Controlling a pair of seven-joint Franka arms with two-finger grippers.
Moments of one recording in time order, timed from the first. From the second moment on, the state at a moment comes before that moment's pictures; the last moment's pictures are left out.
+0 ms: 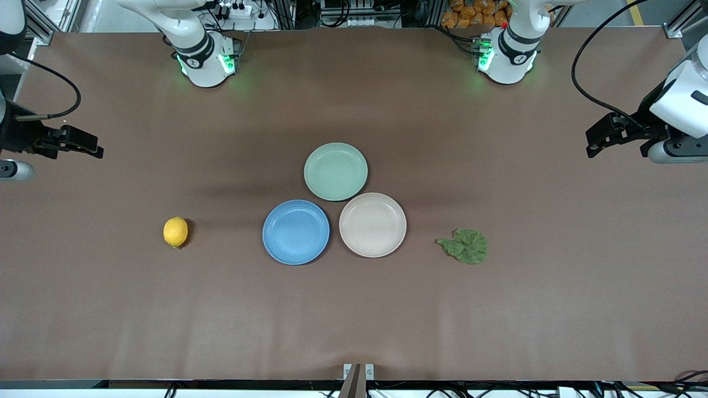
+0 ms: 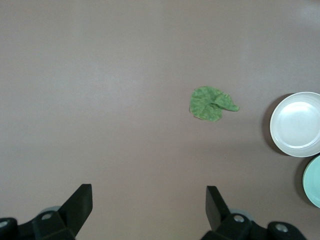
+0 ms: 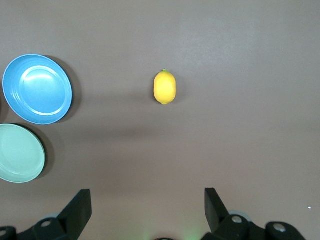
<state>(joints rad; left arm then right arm) -0.05 0.05 -0.11 -1.47 0.04 1.57 -0.14 0.01 0.08 -0.04 -1.51 0.04 1.47 -0.02</state>
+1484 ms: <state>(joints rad) -0.19 0.56 -0.15 -1.64 0.04 2.26 -0.14 -0.03 0.33 -0.06 -1.88 0.04 2.13 -0.07</state>
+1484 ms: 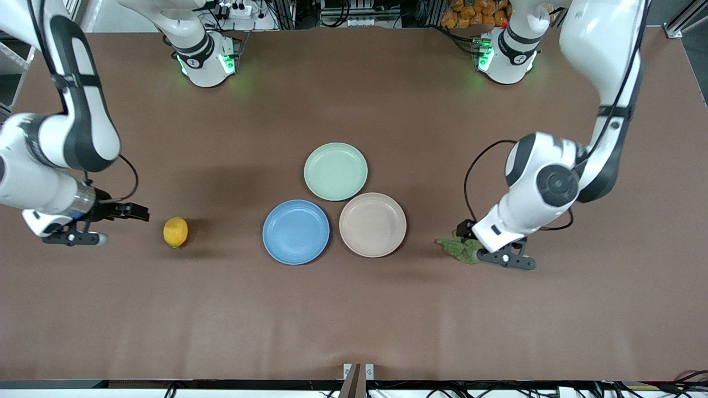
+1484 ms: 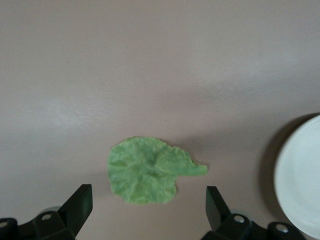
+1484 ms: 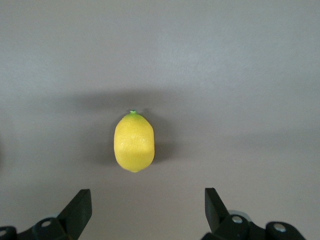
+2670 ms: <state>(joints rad) -0.20 0.72 -0.14 -1.71 0.06 2.42 -0.14 0.01 0.54 -0.03 -1.95 0.04 2.43 -0.07</state>
